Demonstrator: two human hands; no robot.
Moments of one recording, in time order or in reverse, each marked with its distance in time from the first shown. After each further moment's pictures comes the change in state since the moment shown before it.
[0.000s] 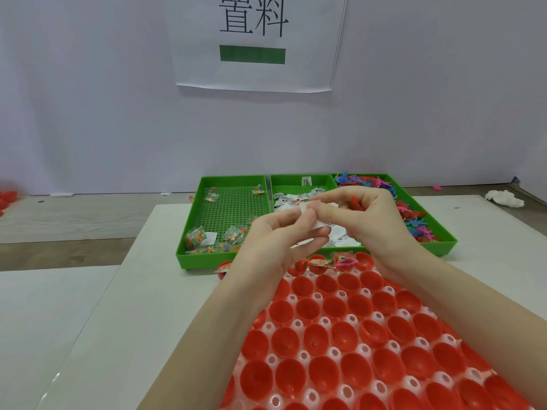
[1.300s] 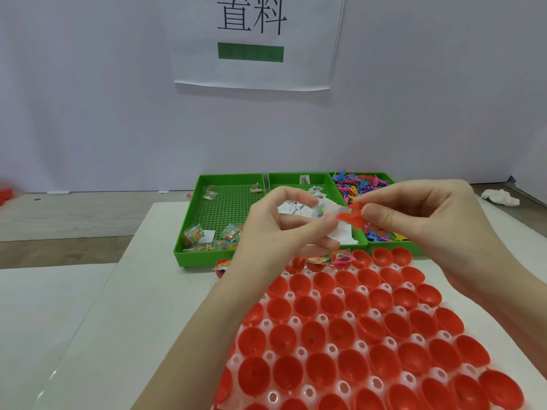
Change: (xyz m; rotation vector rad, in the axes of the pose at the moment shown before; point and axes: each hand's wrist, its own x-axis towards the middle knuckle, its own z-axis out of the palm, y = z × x) left_hand -0.014 0.014 0.010 0.274 -0.034 0.189; right_hand -0.030 -0.032 -0.034 -0.116 0.009 -0.128
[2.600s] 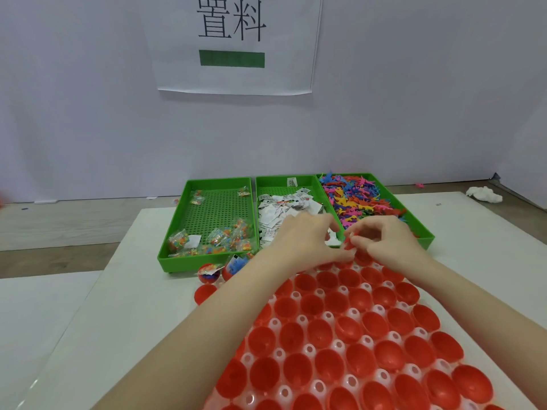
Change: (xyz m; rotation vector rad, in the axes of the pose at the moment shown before) left_hand 0.071 -0.057 0.034 1.221 -0.256 0.059; right_hand 0.021 0.103 -0.021 -0.449 -0.061 0.290
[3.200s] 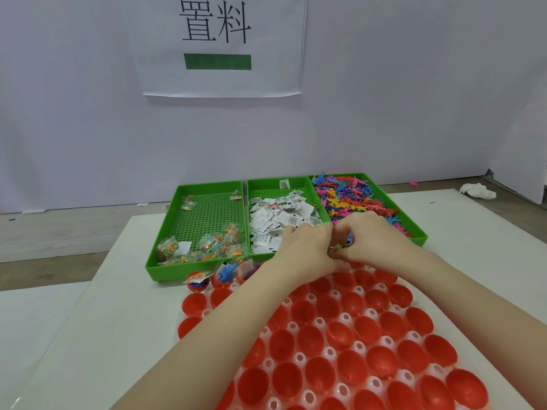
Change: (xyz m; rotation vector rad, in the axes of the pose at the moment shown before) left_hand 0.012 0.006 0.023 0.136 -0.054 -0.005; right_hand 0.015 -0.013 -0.003 -0.535 -0.164 -0.134
